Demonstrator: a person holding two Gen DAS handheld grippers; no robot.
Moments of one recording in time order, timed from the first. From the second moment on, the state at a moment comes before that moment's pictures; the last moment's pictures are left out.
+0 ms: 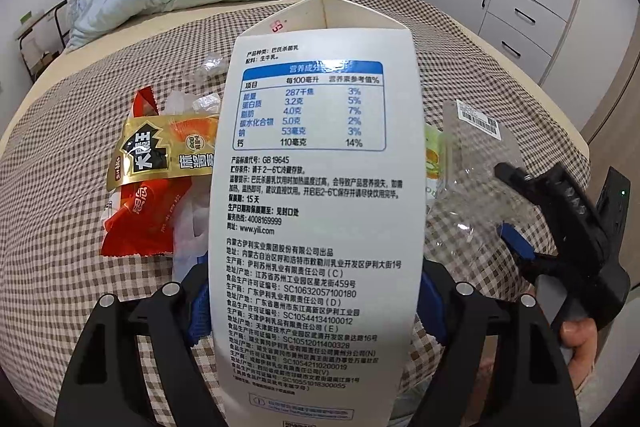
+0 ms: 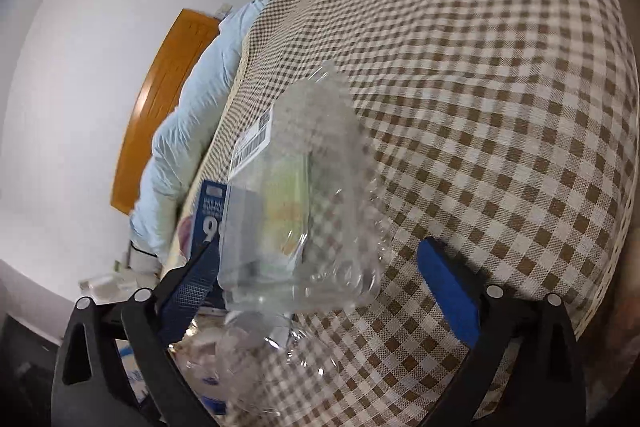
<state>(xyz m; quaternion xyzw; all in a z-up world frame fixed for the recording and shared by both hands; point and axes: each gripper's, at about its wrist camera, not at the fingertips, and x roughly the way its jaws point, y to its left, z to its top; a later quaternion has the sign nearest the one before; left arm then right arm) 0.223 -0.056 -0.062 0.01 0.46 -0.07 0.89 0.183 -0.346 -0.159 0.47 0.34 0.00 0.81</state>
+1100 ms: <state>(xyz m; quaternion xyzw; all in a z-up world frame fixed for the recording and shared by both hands) 0.226 -0.052 -0.054 0.01 0.47 -0.08 0.88 0.189 -0.315 -0.102 -0.02 0.29 0.00 0.96</state>
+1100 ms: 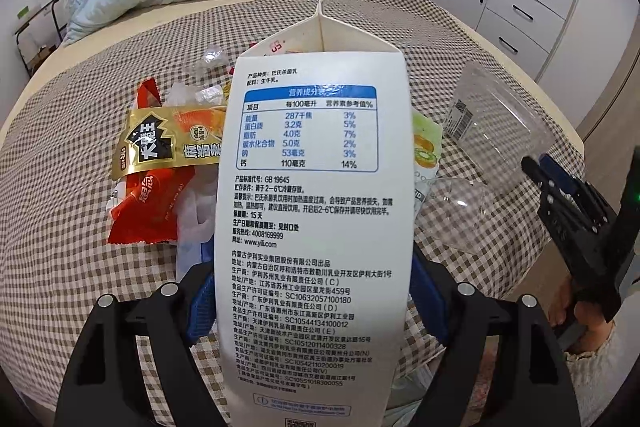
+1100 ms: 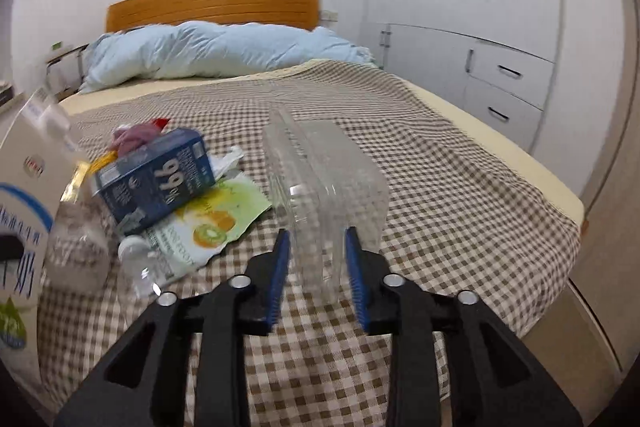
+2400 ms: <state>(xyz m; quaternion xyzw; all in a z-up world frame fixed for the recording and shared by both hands) 0.241 -0.051 -0.072 0.01 0.49 -0.10 0.86 0.276 -0.453 -0.172 0.56 0.34 -0.02 0.75</state>
